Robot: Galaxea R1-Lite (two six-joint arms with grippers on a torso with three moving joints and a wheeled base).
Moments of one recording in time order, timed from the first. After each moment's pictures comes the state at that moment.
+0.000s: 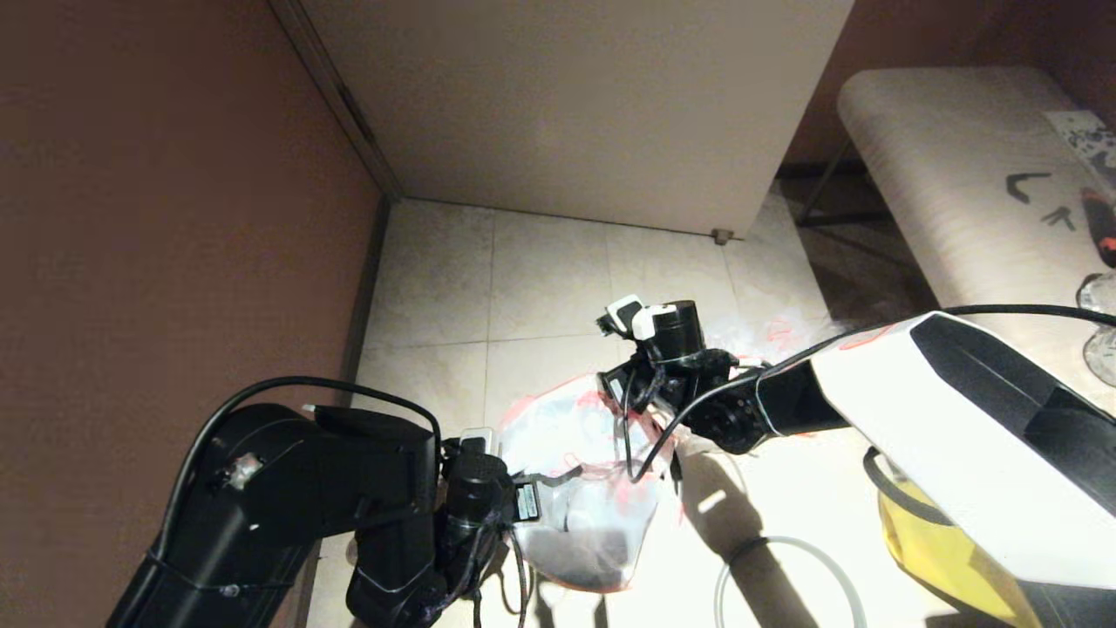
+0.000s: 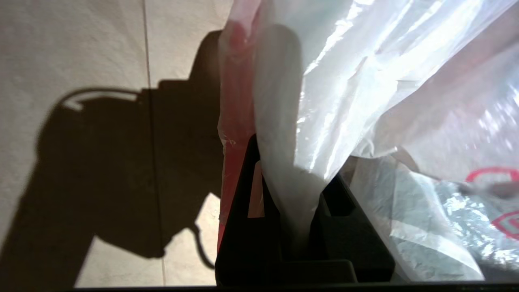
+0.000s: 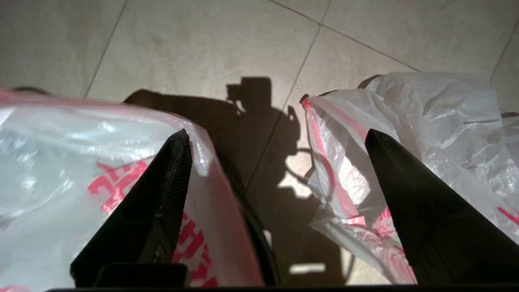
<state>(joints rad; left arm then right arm) -0.53 2.49 -0.67 -1.39 0.35 -0.33 0.60 2.43 -1.69 -0.39 -0.28 -0.18</state>
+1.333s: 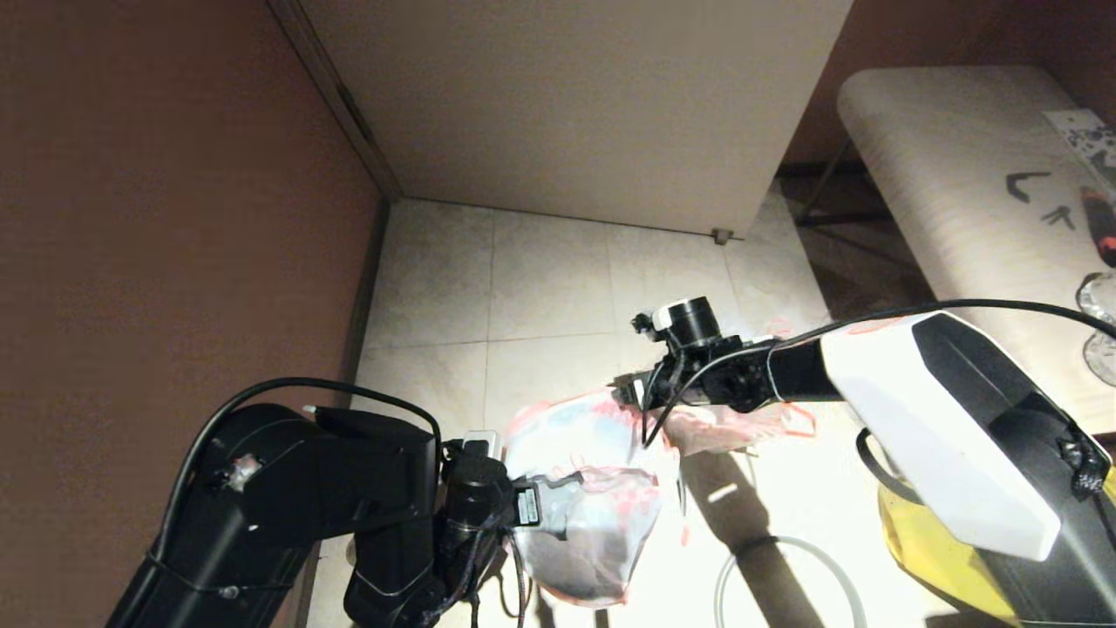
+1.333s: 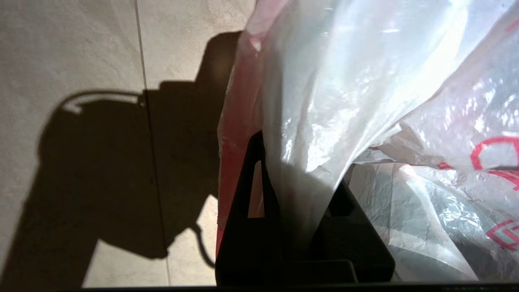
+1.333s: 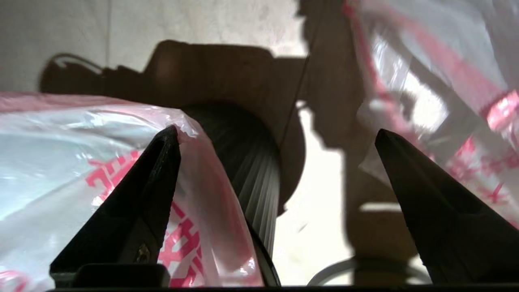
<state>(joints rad) -0.54 2.49 -0.66 -1.39 0.34 -0.30 0.49 2.51 -1.92 0.04 -0.04 0.10</state>
